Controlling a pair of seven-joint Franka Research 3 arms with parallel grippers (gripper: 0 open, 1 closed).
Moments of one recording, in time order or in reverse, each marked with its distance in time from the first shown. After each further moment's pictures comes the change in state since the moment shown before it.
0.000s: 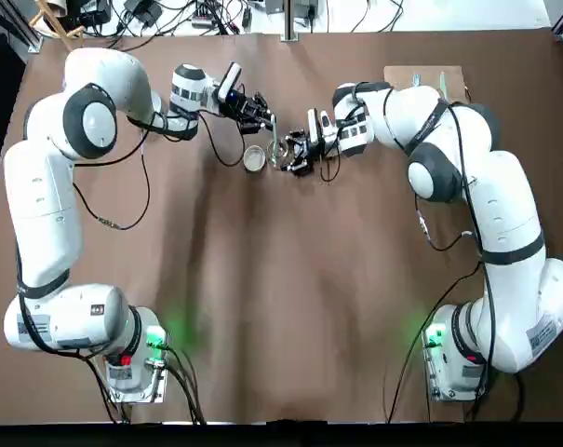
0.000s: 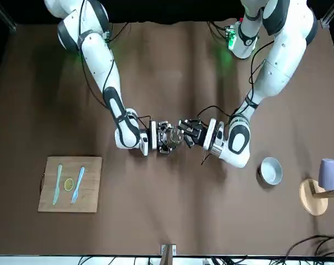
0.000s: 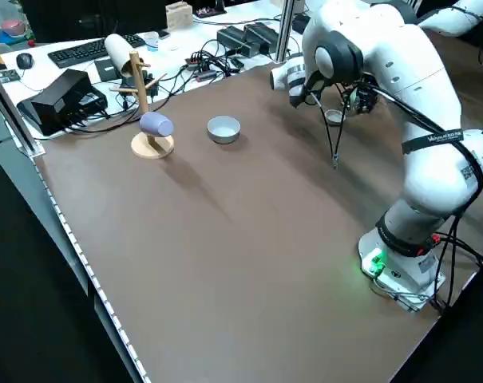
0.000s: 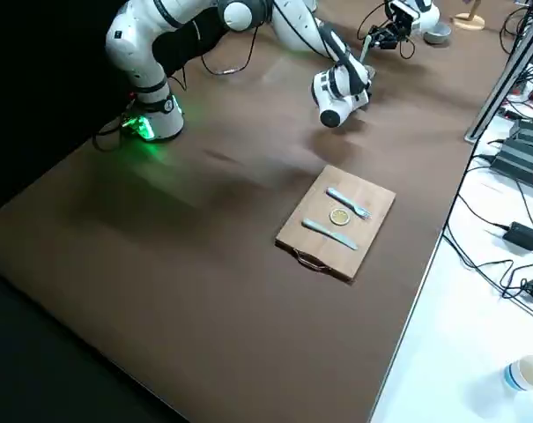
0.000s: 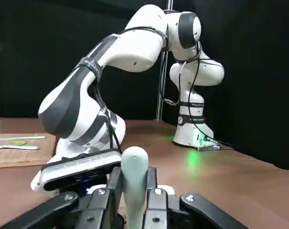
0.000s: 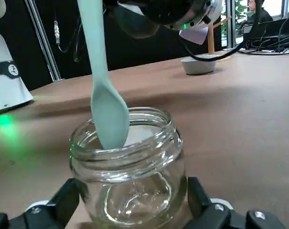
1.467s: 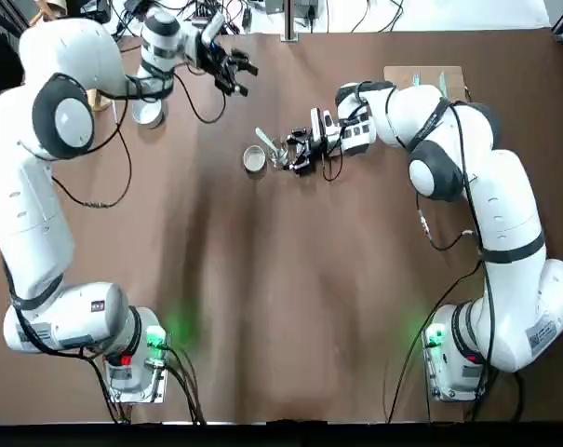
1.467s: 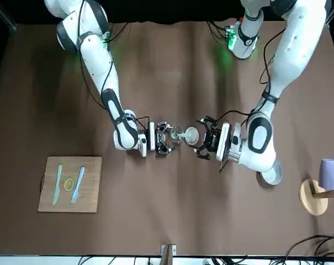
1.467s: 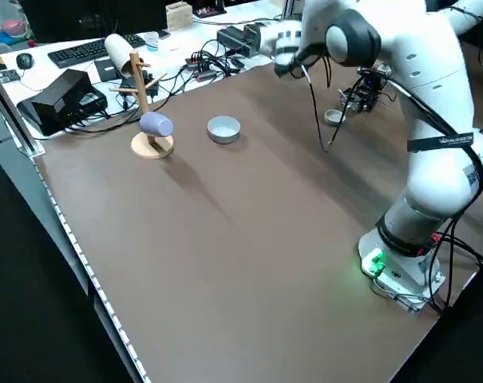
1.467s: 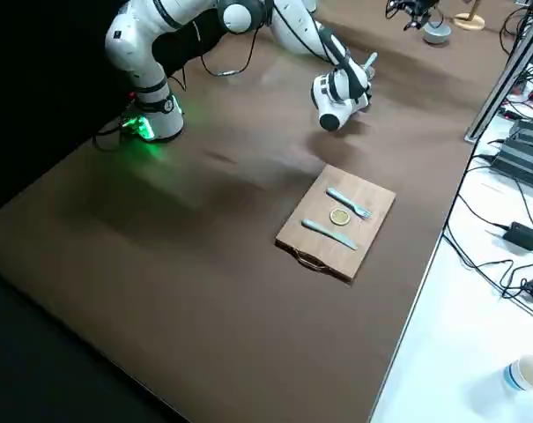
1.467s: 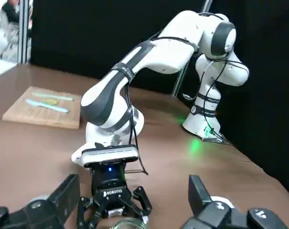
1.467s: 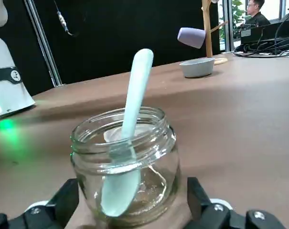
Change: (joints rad) left arm 0.065 -0.212 0.013 0.044 0.129 0.033 -0.453; right arm -0.020 0.005 -0.001 -0.005 -0.001 -0.033 0.002
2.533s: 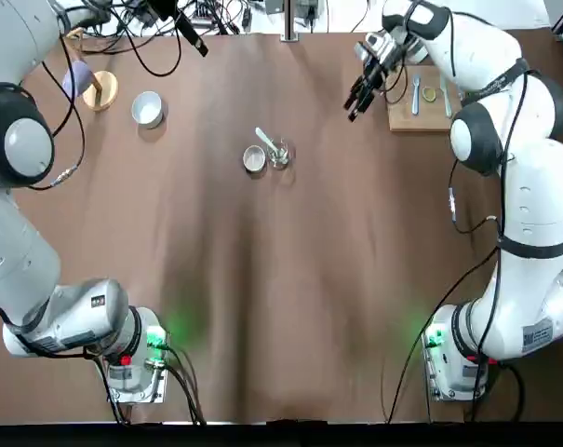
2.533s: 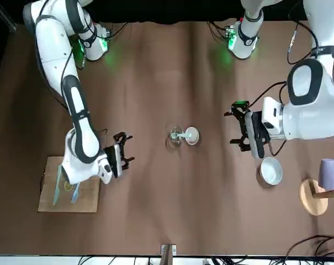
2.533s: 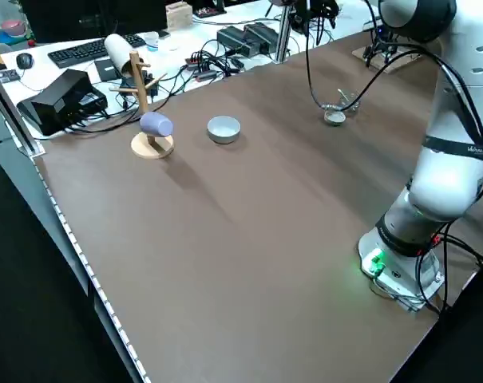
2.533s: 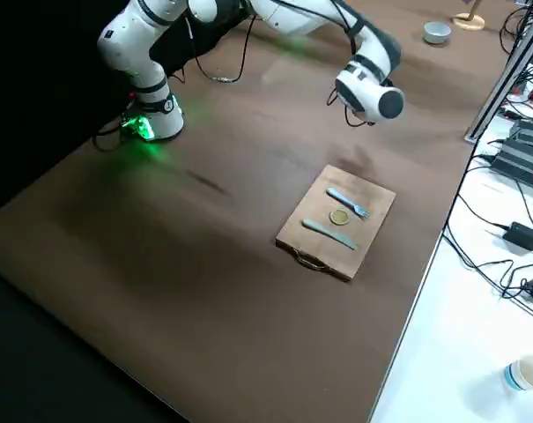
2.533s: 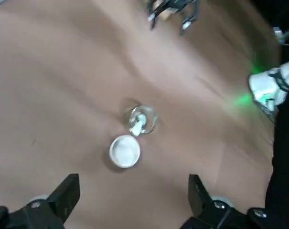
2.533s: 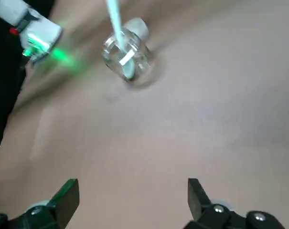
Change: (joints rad) left arm 0.085 -0.371 0.009 0.002 0.553 0.003 -1.009; right arm -0.243 -0.181 -0.151 0.236 -1.014 -0.344 0.978
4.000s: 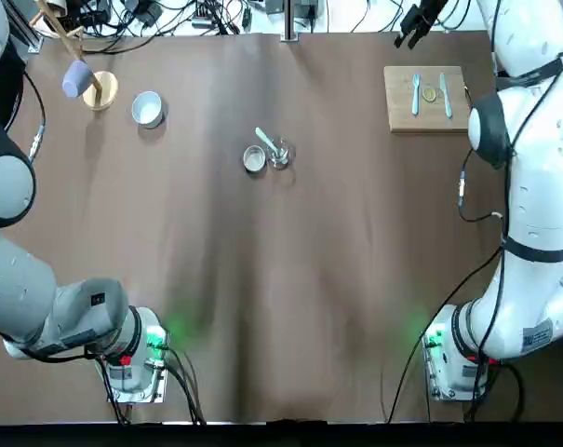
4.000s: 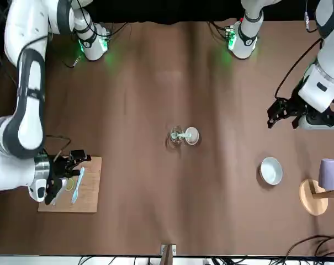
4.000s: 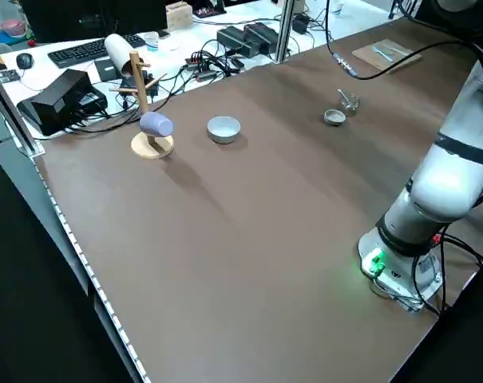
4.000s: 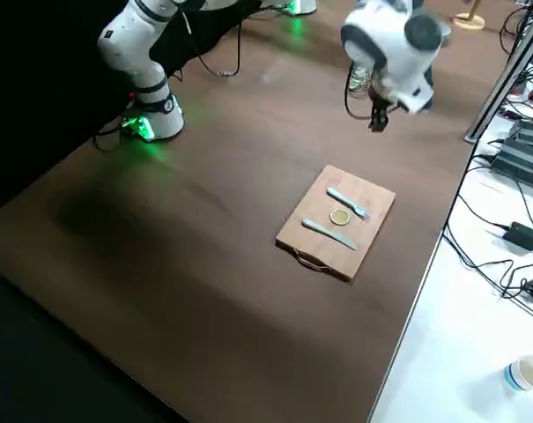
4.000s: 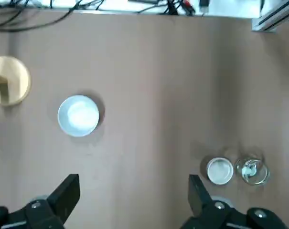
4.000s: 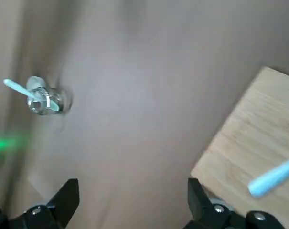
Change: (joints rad) left arm 0.049 -0.223 0.005 0.046 0.536 0.009 -1.077; right arm -0.015 -0.114 -0.264 0.289 -0.179 -0.186 0.890
